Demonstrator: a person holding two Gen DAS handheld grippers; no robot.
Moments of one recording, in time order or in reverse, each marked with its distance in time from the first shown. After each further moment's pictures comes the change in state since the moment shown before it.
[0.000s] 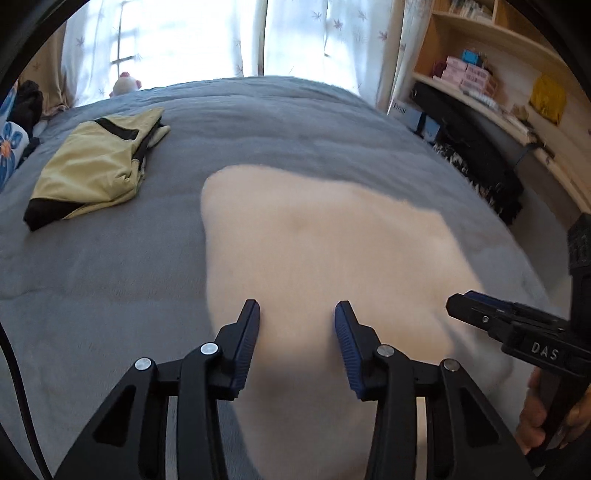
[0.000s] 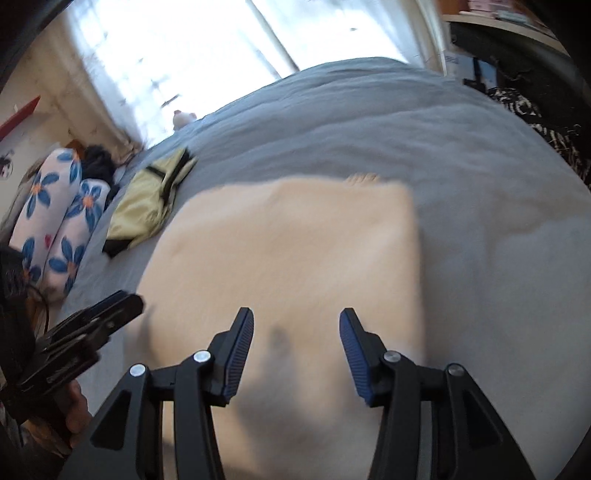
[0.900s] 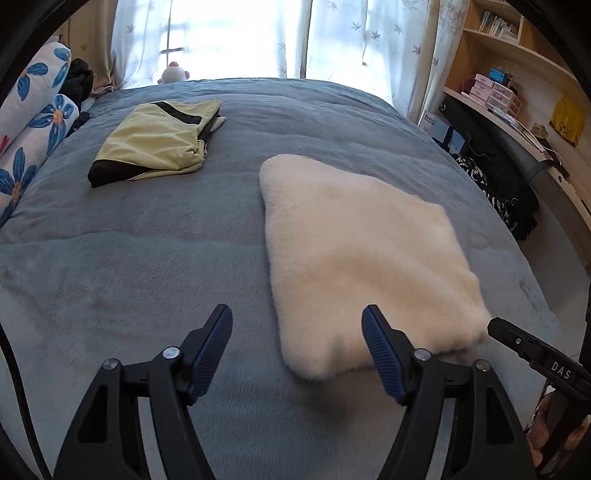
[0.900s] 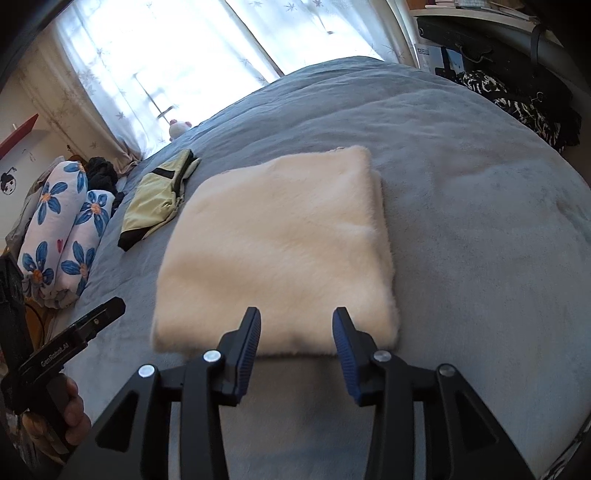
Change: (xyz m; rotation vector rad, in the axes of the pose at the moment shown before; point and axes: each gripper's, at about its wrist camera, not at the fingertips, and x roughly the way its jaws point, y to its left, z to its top) left arm -0.093 0.012 -0.049 -0.126 0.015 0.073; right arm -0.086 0.003 -0.058 0.108 -0.035 0.033
